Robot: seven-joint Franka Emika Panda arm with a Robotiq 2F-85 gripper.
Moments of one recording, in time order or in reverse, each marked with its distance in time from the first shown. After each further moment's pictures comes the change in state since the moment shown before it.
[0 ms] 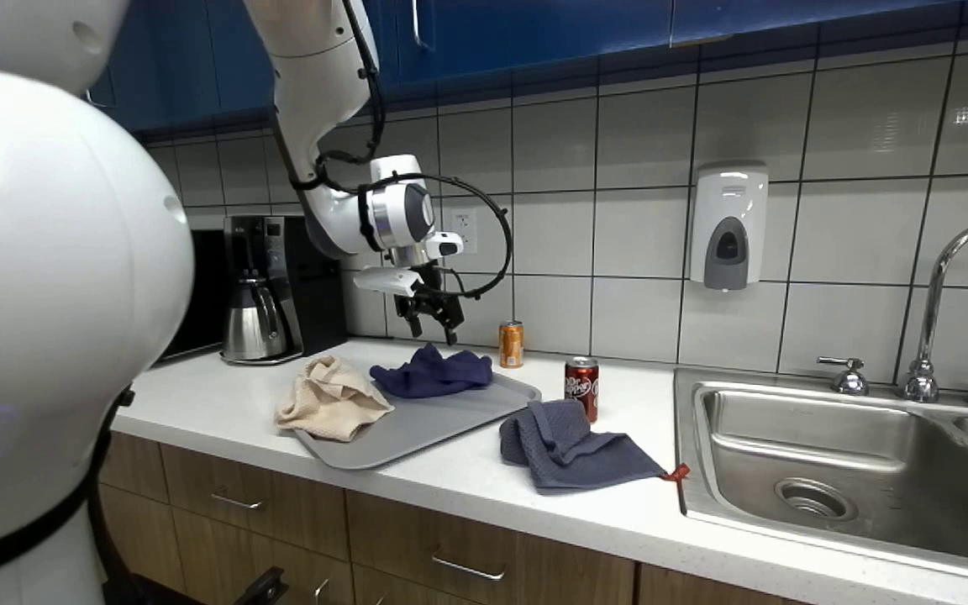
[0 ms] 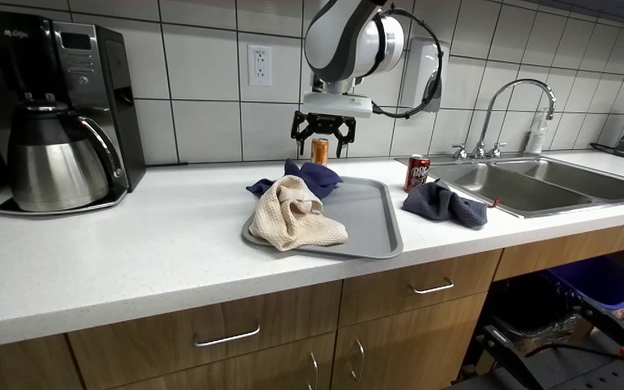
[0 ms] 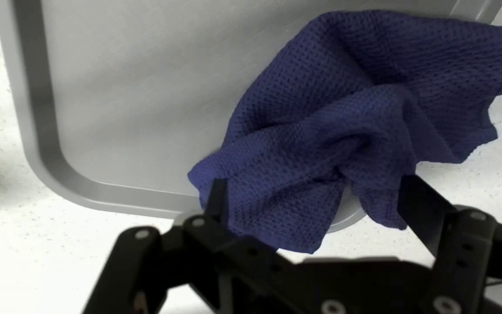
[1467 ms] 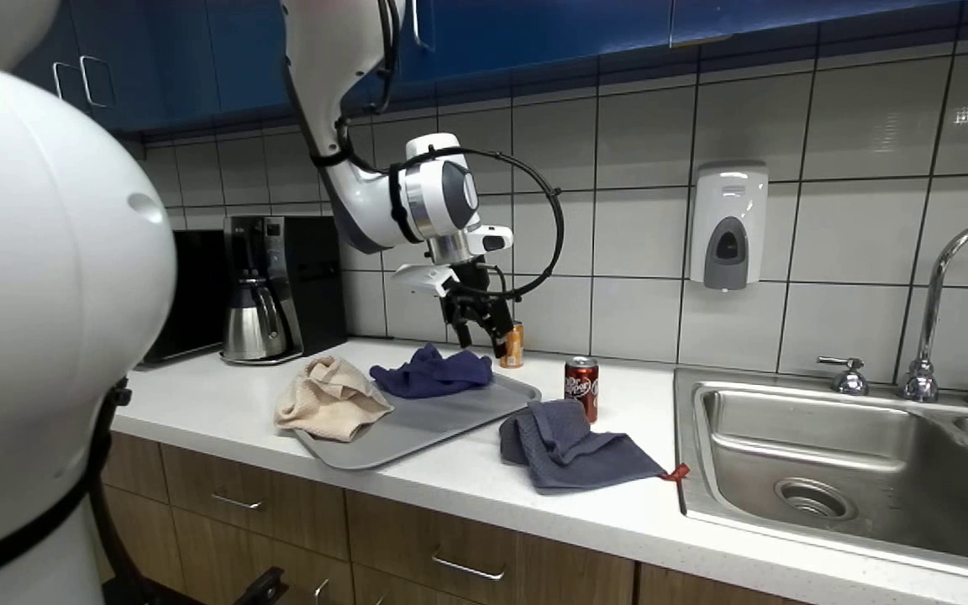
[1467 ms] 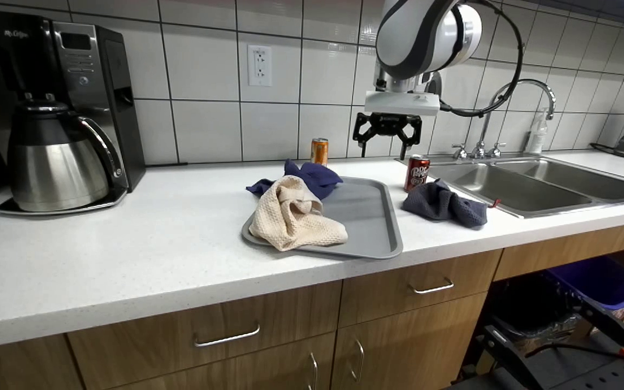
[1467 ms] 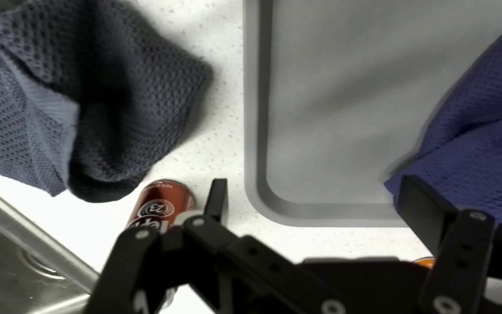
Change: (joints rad) arm -0.111 -0.216 -0.065 -0.297 -0.081 0.025 0.120
